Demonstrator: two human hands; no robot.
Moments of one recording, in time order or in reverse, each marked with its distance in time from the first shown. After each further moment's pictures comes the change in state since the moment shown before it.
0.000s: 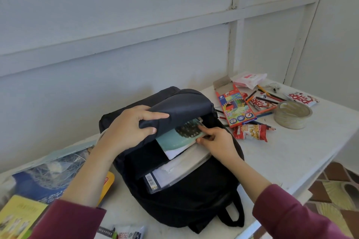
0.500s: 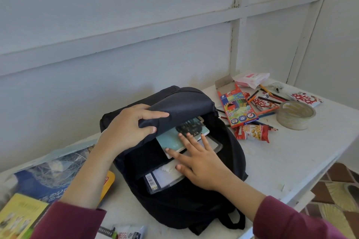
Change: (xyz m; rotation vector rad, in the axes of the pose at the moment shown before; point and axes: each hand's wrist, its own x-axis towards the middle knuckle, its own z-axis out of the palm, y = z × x) left_hand -0.001 0.006 -0.002 -0.026 0.035 -0.024; right_hand -0.036 -0.008 0.025 -0.787 -0.382 -0.574
